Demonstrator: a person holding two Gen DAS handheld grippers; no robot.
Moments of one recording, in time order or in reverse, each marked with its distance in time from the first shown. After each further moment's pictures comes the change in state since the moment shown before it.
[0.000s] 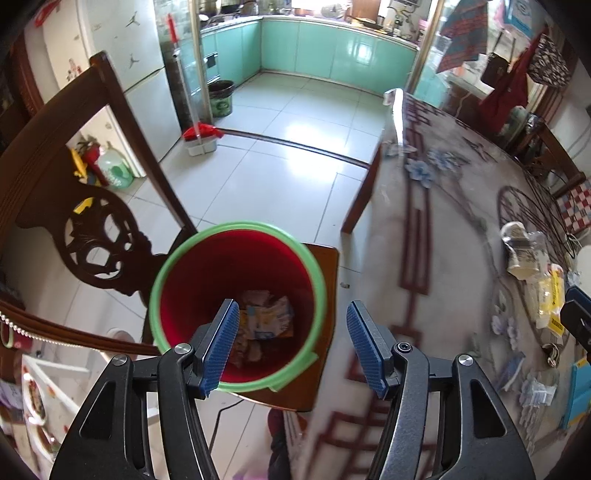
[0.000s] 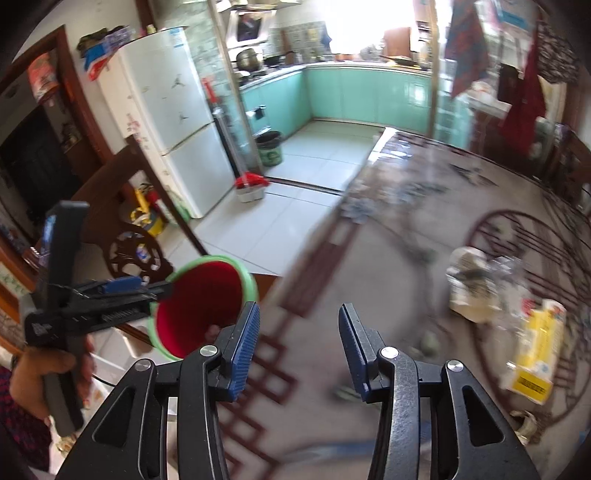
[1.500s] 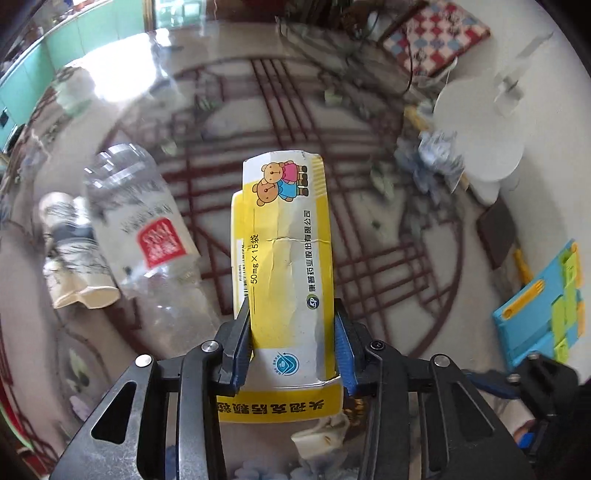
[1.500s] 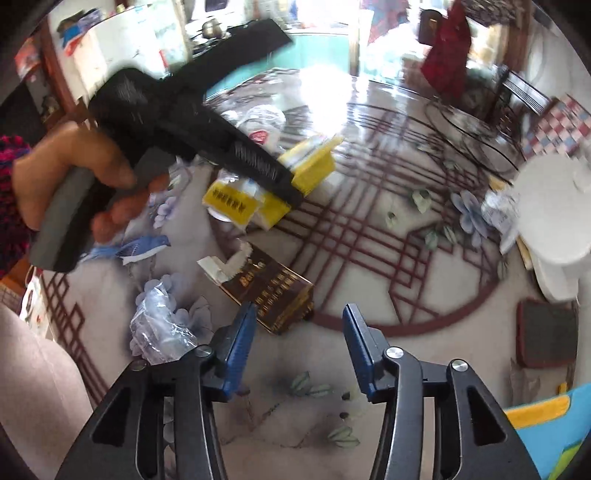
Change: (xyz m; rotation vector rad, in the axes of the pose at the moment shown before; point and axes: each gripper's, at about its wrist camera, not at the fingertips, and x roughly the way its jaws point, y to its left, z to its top) left arm 0.044 -0.435 -0.022 0.467 0.245 -0.399; right arm -0.072 -0.296 -0.151 -0.088 0.138 -0.029
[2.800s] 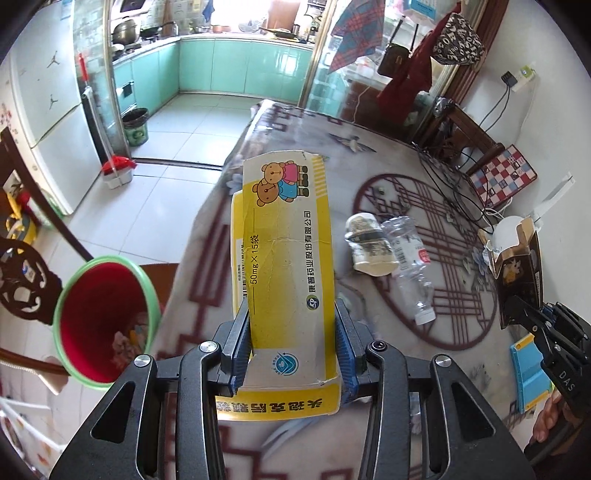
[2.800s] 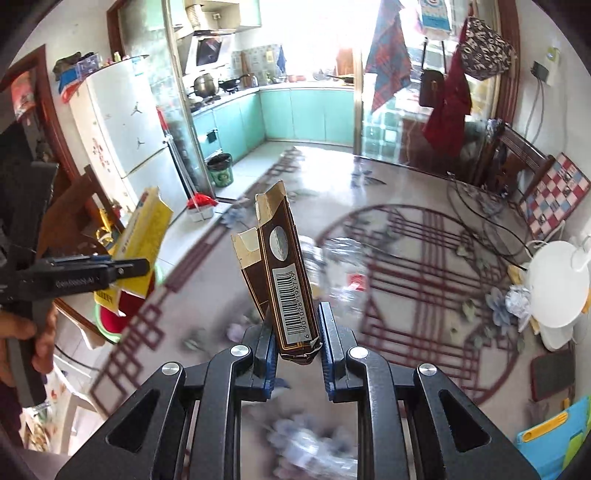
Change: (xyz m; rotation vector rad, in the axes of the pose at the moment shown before) left arm -0.186 0.202 -0.131 -0.303 -0.324 0.186; right arm -0.050 0.149 0.140 0.133 -0.230 -0.046
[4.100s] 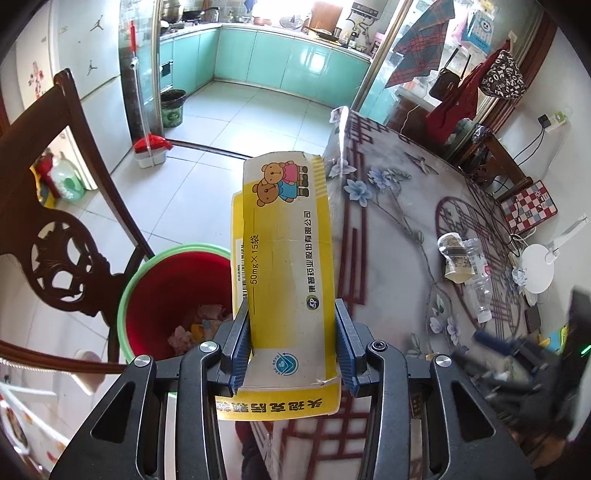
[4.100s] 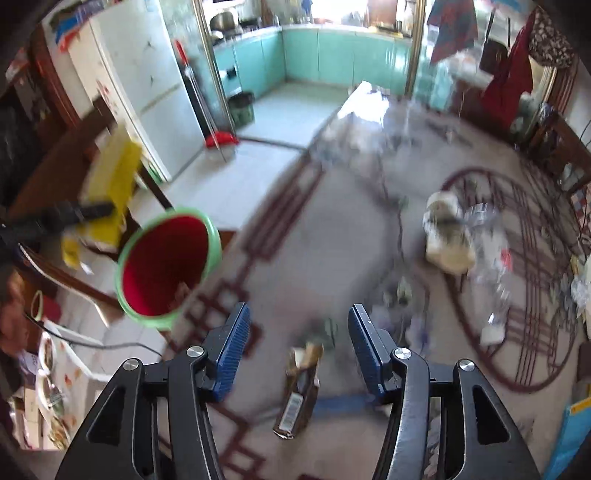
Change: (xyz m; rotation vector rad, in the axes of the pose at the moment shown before) left arm -0.014 0.163 -0.003 -0.100 0.015 0.012; right arm 0.133 0.161 -0.030 -0.045 0.329 -0.012
